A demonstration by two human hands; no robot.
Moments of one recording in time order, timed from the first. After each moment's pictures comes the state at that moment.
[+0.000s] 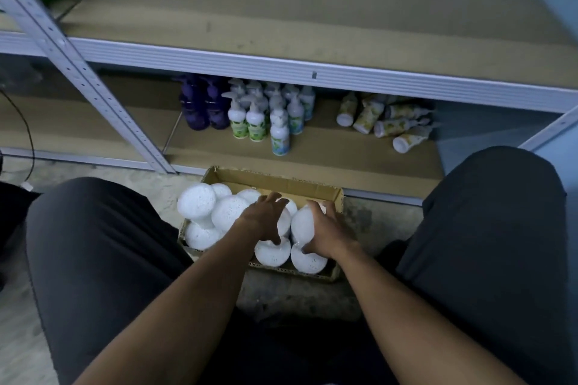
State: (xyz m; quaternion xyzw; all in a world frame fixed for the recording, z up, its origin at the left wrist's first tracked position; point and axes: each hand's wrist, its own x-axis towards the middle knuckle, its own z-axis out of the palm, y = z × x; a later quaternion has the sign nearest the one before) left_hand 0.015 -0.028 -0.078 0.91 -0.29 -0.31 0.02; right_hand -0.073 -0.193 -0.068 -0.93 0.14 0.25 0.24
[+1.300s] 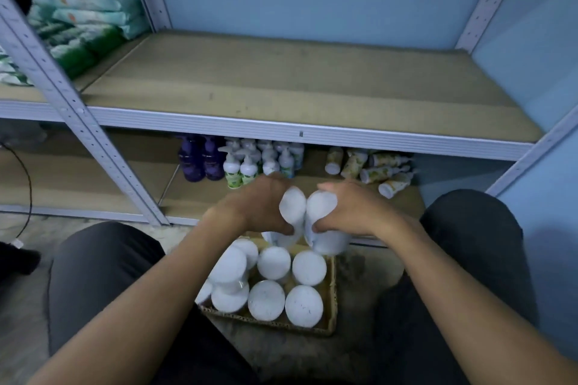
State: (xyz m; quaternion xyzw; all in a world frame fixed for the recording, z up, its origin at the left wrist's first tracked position) left_hand 0.039 -0.048 0.121 0.92 -0.35 -0.16 0.10; right_hand -0.040 -0.231 0.147 -0.96 0.09 0.17 0.22
